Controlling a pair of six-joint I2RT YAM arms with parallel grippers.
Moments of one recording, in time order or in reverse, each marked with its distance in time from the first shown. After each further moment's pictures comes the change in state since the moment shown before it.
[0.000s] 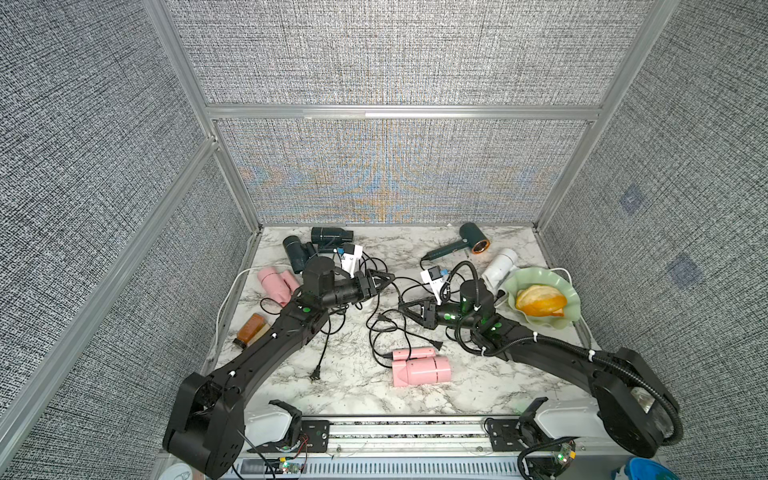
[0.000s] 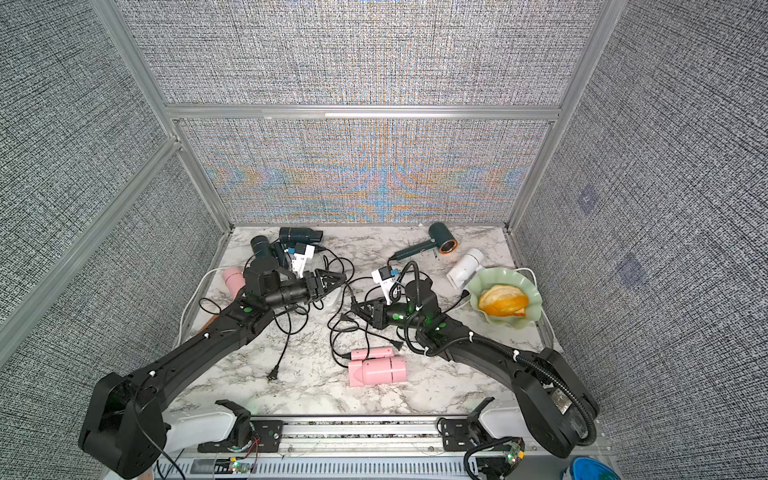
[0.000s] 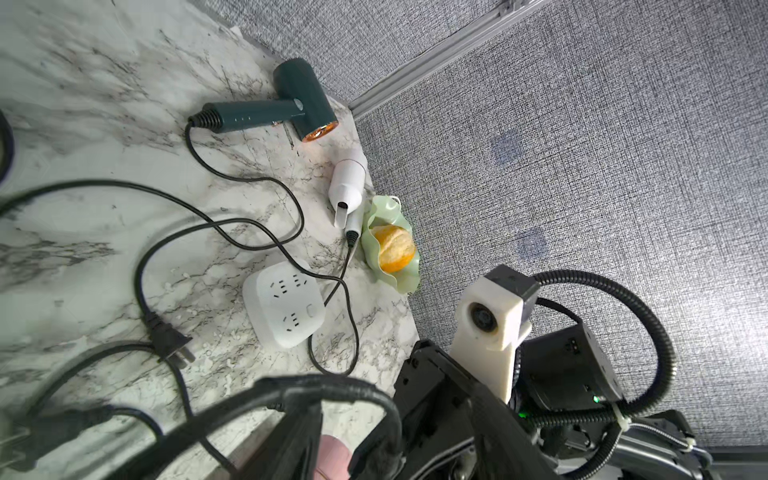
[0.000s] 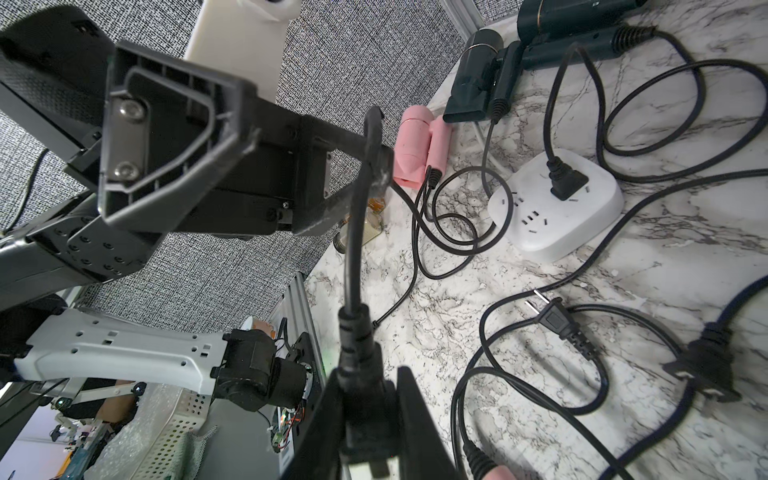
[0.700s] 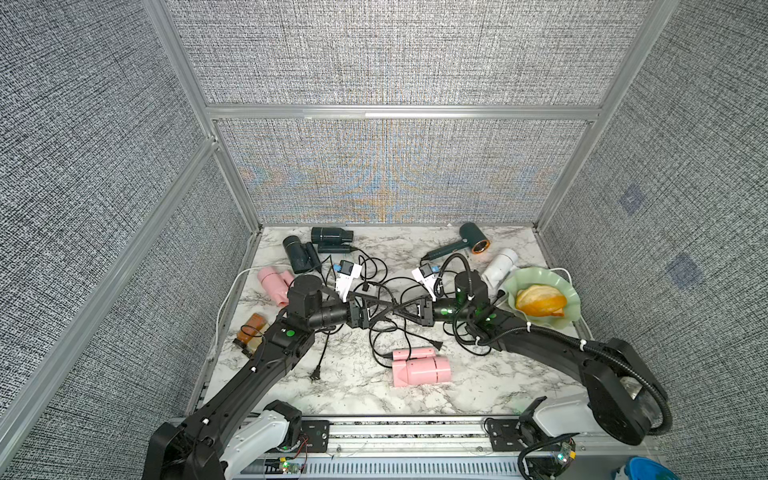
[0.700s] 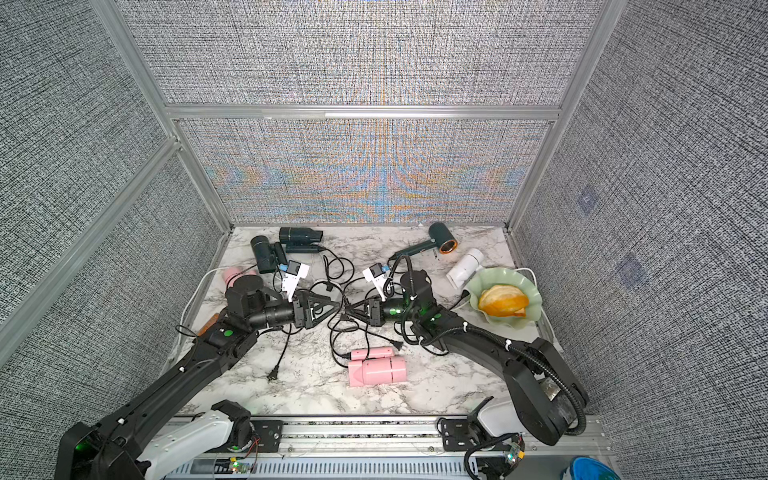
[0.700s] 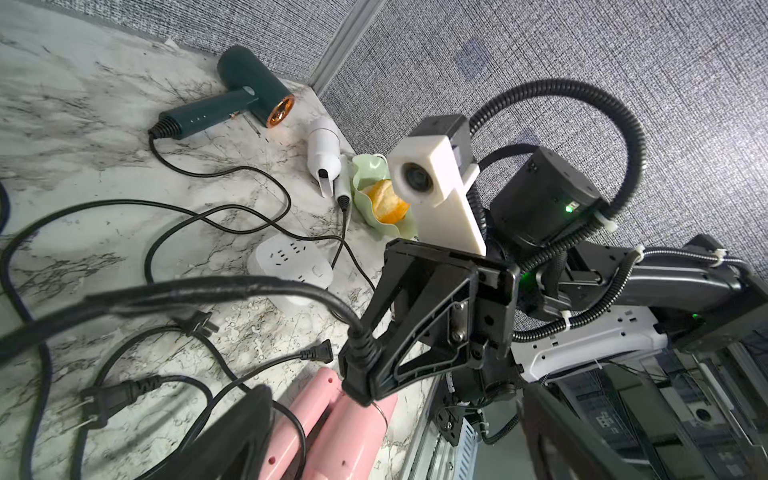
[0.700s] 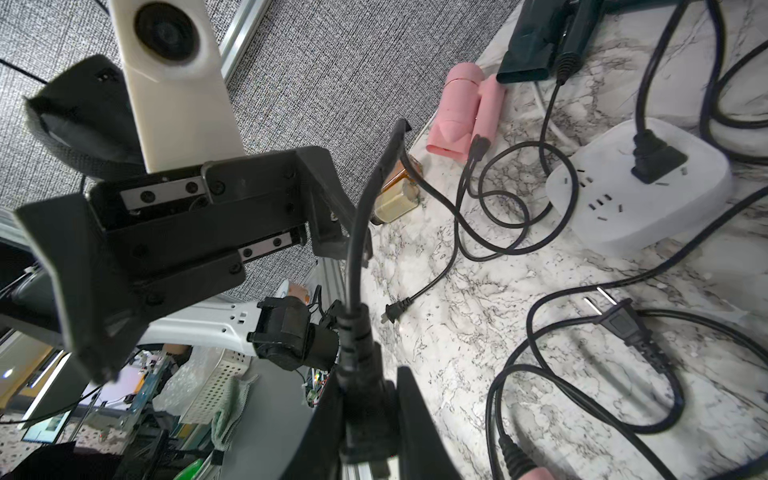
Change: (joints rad) left arm -0.013 -0.201 -0.119 -0.104 0.118 0.315; right arm -0.010 0.080 0.098 -0.047 -0.201 -0.011
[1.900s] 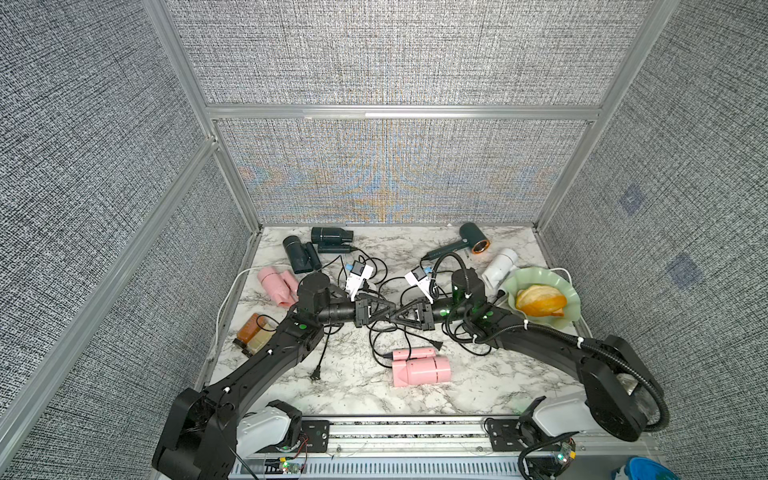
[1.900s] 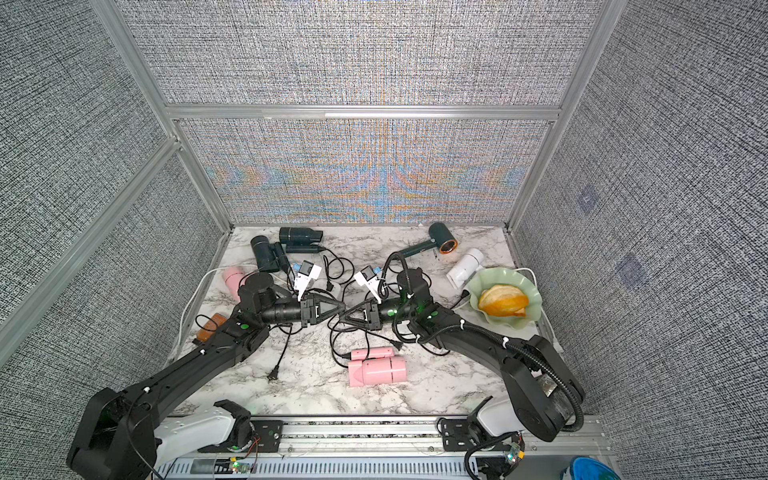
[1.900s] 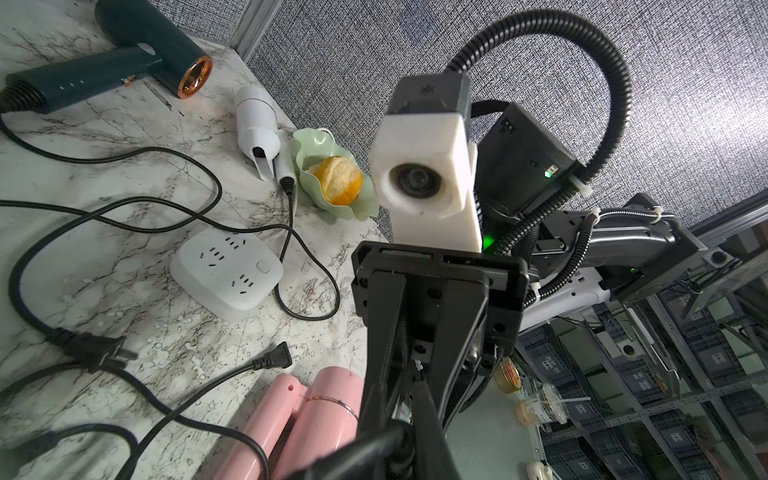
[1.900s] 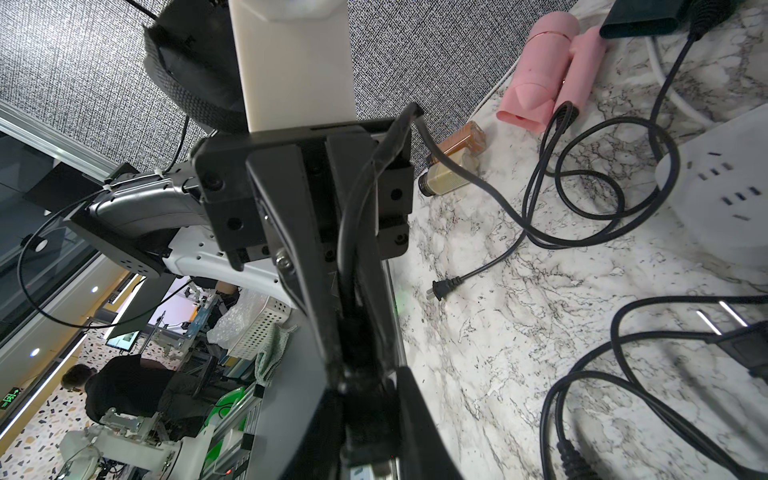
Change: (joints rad) left arm -0.017 0.126 -0.022 0.225 0.164 -0.067; right arm 0.014 0.008 0.027 0.001 -0.129 -0.011
